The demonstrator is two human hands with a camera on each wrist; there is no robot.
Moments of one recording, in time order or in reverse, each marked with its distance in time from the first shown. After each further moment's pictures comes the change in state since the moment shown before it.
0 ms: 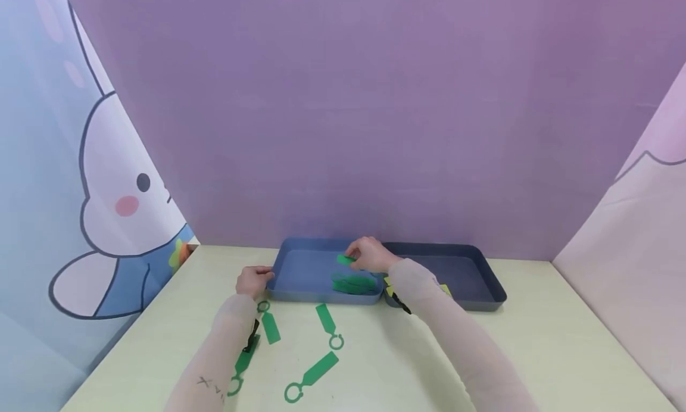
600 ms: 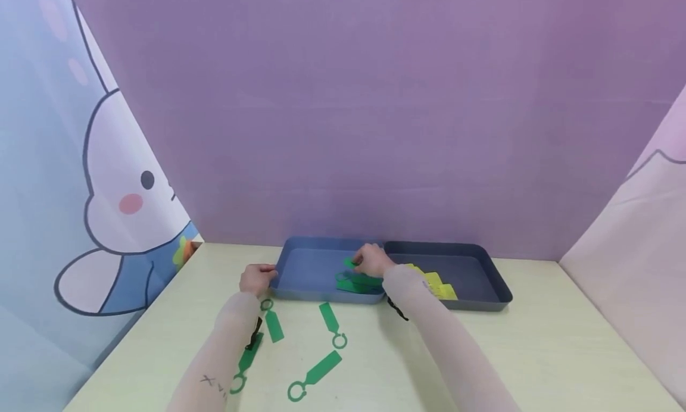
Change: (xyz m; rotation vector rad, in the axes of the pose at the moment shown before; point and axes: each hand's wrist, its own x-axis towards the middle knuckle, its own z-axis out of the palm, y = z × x) left_hand -0.002 0.003 0.000 0.002 0.016 -0.001; right_hand 0.016 0.023 0.030 -0.028 0.038 0.109
